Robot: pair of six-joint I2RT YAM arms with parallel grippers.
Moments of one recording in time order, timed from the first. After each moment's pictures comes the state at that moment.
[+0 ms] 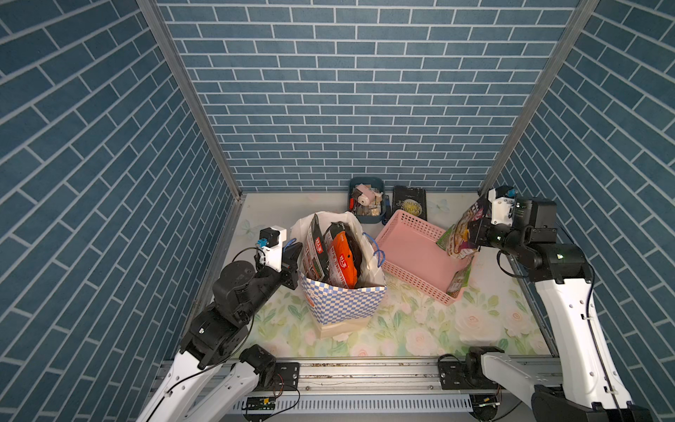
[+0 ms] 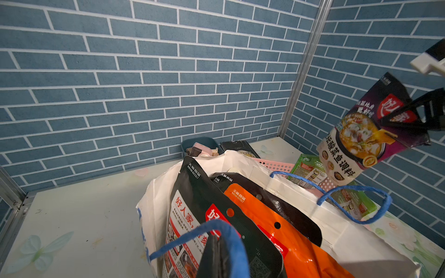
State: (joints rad) left arm -0.55 0.57 0.89 -0.45 -0.04 -0.12; right arm 0.11 1.06 1.47 -0.96 -0.23 0.15
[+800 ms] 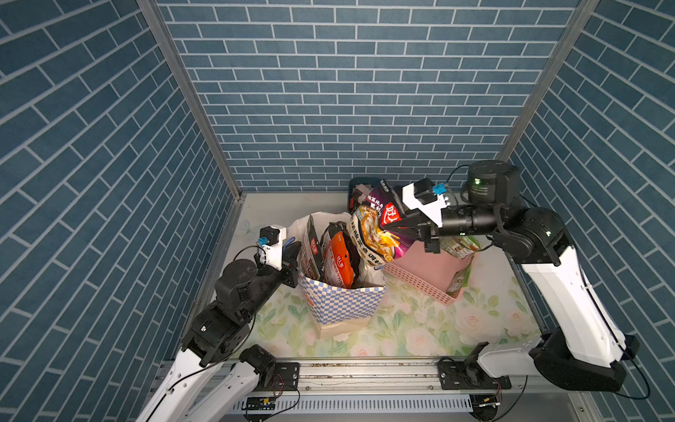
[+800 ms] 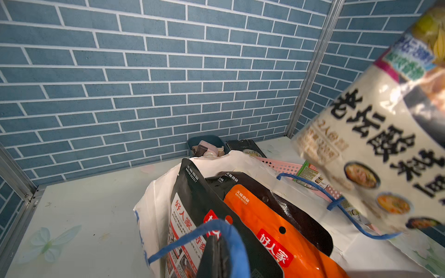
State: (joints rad) left arm -0.55 0.59 0.89 -0.45 -0.08 -0.12; right arm 0.82 1.39 2.01 -1.06 -0.67 -0.48
